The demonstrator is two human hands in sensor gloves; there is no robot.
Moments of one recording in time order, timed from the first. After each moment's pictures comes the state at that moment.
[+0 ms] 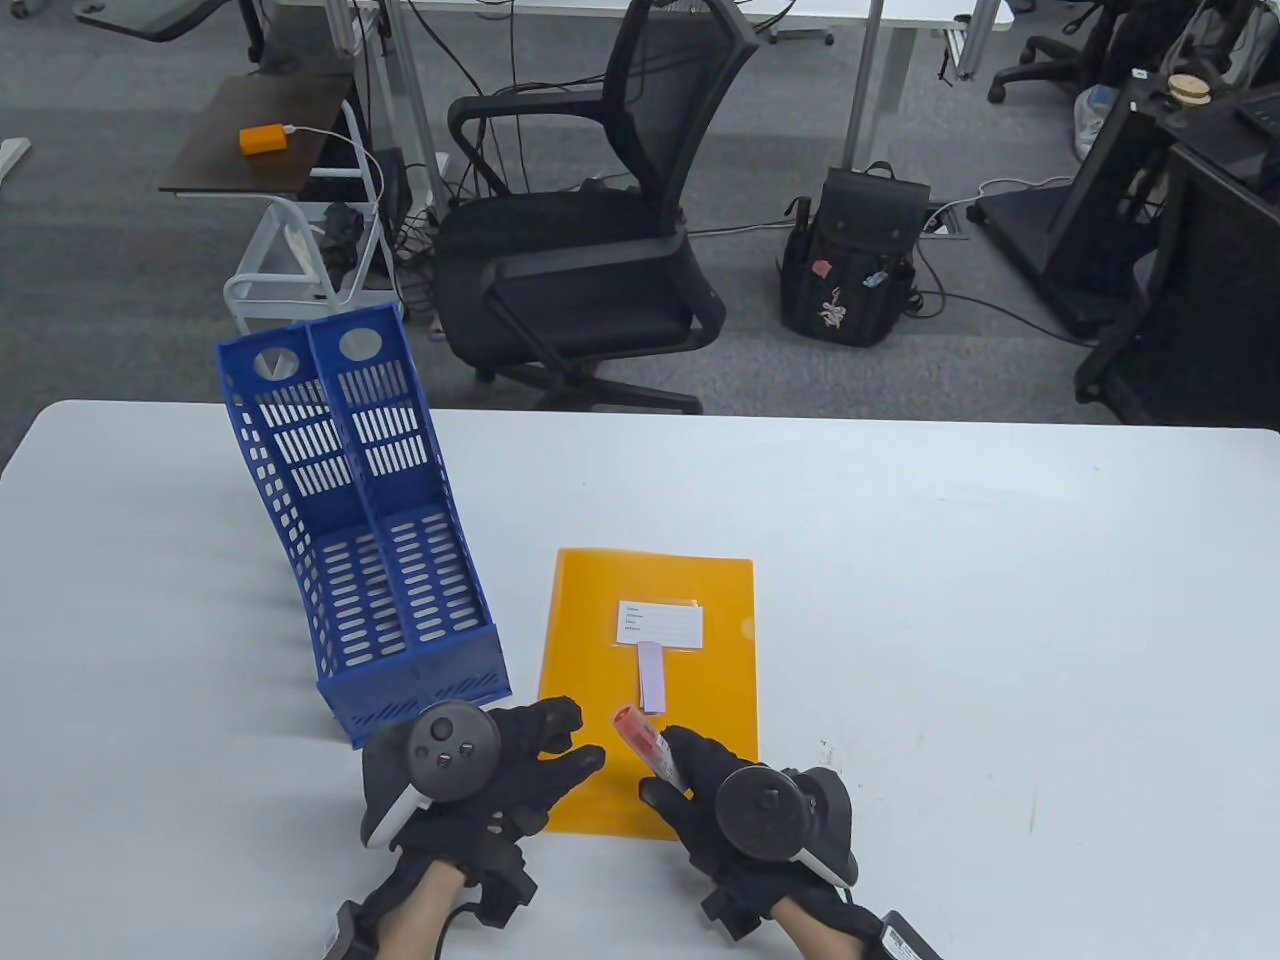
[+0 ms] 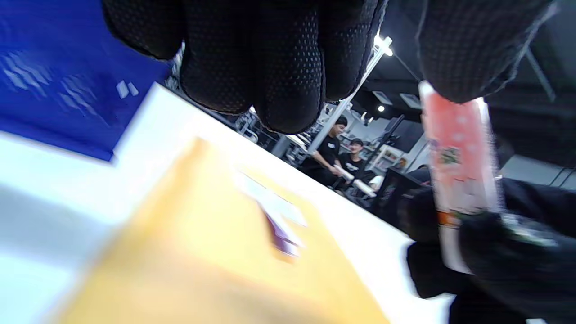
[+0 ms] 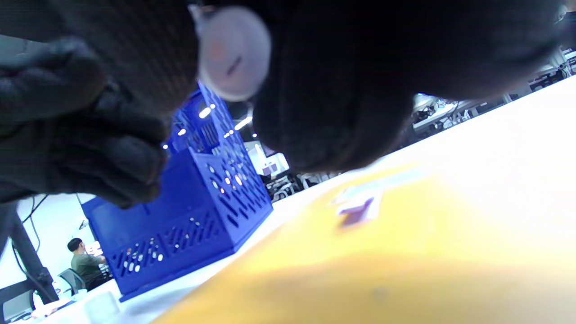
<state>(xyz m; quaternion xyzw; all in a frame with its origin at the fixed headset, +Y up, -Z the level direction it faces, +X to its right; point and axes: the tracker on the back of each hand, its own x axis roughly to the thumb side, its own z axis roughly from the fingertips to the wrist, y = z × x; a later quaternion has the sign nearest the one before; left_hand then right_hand) -0.182 -0.698 -0.279 0.00 -0.14 0.26 0.96 0.084 -0.738 -0.264 0.19 -0.10 0.94 0.28</state>
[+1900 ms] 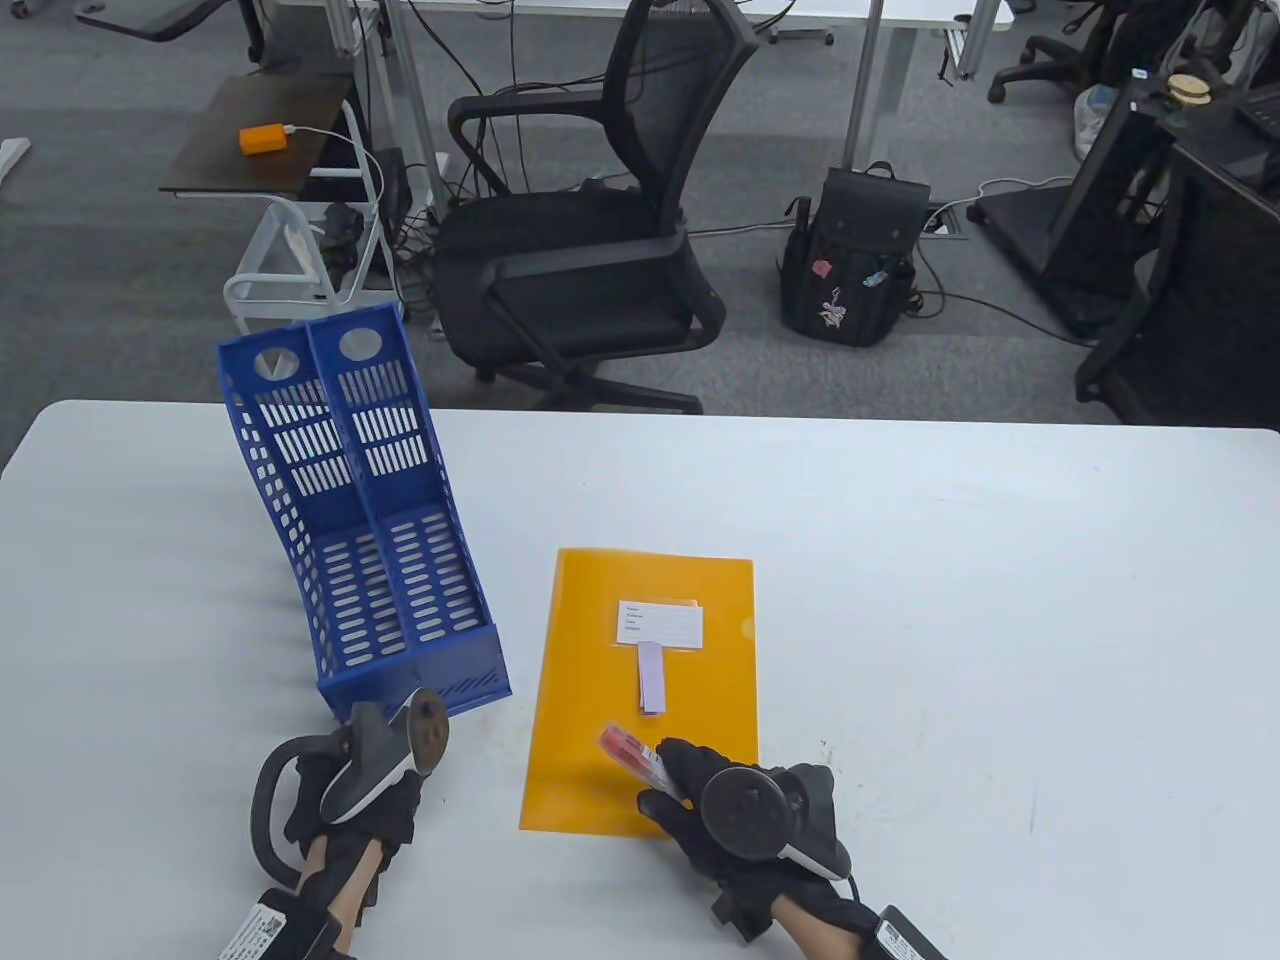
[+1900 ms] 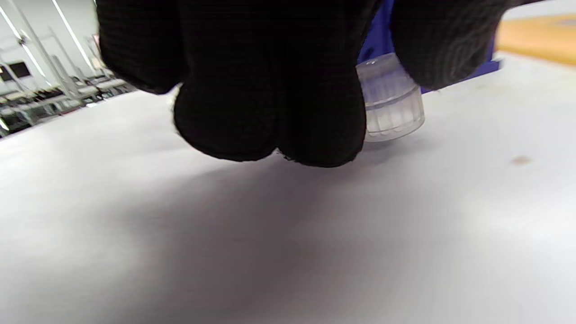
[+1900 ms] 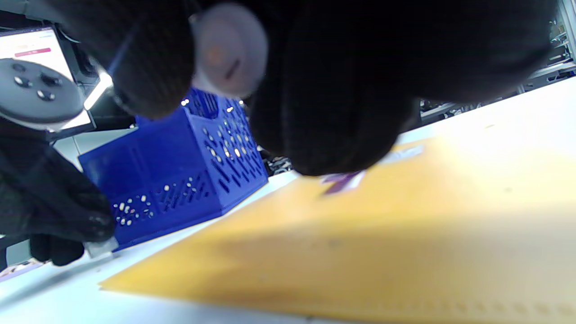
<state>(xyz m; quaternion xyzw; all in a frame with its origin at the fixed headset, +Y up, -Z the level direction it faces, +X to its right) -0.241 -0.742 -0.301 -0.13 0.06 -0.08 0.99 0.077 -0.742 -0.265 0.22 -0.07 0.95 0.22</state>
